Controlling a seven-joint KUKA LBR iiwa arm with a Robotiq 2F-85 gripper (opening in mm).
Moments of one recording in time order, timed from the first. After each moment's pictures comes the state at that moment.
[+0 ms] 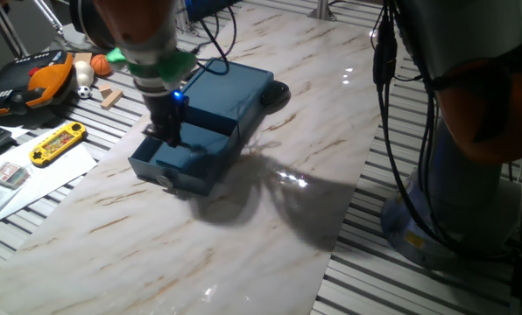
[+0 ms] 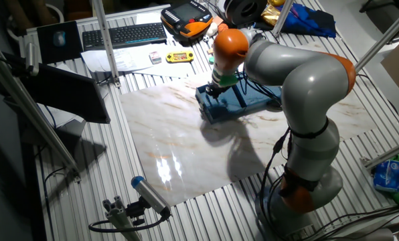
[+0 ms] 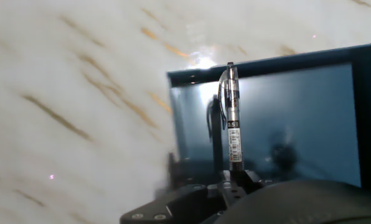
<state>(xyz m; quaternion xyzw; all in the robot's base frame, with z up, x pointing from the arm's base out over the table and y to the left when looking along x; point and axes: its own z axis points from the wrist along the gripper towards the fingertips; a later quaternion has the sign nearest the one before) 0.562 0.121 0.133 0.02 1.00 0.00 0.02</state>
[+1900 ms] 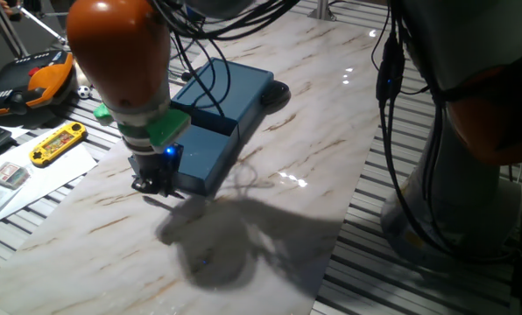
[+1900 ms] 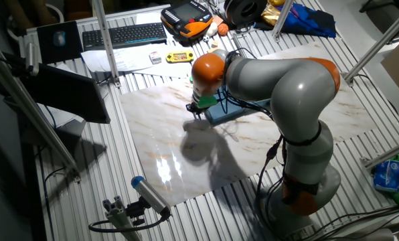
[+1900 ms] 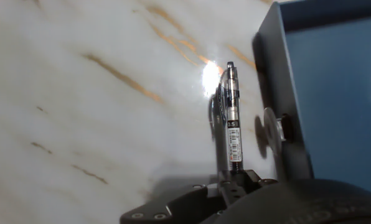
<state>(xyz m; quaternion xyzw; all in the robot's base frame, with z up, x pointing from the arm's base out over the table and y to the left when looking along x) 0.523 0.206 0.074 0.03 1.00 0.00 0.04</state>
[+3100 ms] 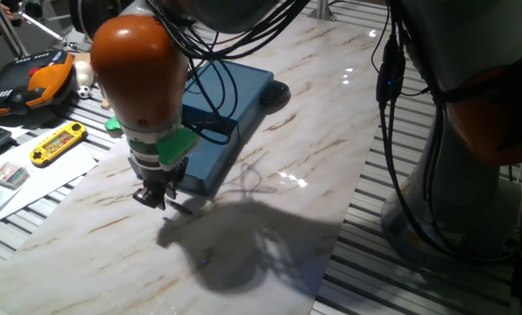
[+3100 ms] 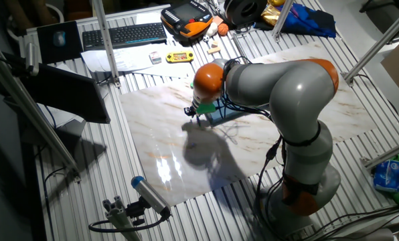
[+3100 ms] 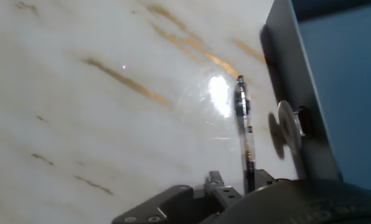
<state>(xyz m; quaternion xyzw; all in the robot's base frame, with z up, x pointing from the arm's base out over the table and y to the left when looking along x) 0.521 0.213 0.054 0.05 1.00 0.01 0.07</state>
